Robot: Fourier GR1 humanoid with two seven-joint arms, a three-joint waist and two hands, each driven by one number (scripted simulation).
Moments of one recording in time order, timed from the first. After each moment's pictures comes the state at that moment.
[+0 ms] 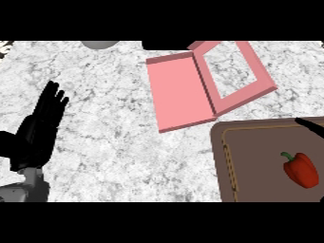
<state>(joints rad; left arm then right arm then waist) -0.09 0.14 0.04 -1.68 0.14 0.13 0.22 -0.02 -0.53 -0.22 -1.55 0.47 0.75 -0.09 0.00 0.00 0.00</state>
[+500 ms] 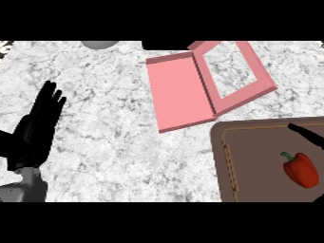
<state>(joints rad) -0.10 0.13 0.07 -1.67 0.13 0.11 0.22 0.01 -0.48 -0.20 -1.53 0.57 0.71 -0.15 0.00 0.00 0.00</state>
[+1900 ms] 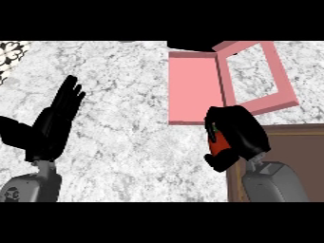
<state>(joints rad) -0.15 0.10 0.01 -1.66 0.11 0.06 0.24 -0.27 -0.07 0.23 -1.66 1.04 0.39 0.16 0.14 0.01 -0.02</state>
